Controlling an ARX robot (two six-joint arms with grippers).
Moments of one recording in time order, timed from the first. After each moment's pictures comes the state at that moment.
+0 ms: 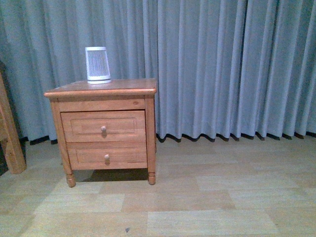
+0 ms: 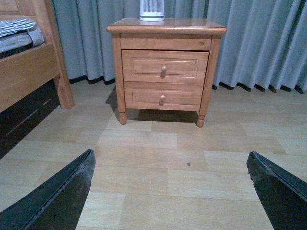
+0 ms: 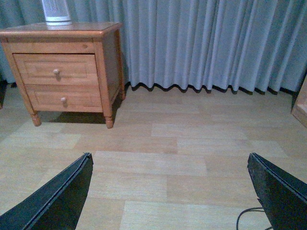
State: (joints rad) left arm 0.00 0.00 0.01 0.00 0.00 0.00; right arm 0.00 0.00 0.01 0.00 0.00 0.00
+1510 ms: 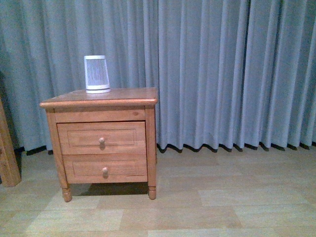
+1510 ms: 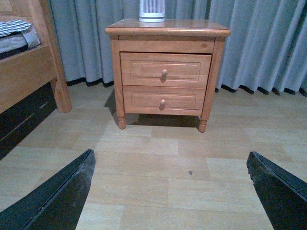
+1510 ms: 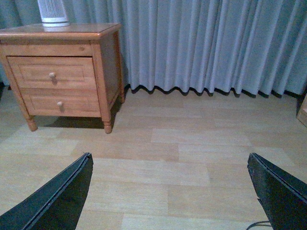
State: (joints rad) left arm 0.00 0.00 0.01 0.00 0.00 0.00; right arm 0.00 0.00 0.01 0.00 0.00 0.00
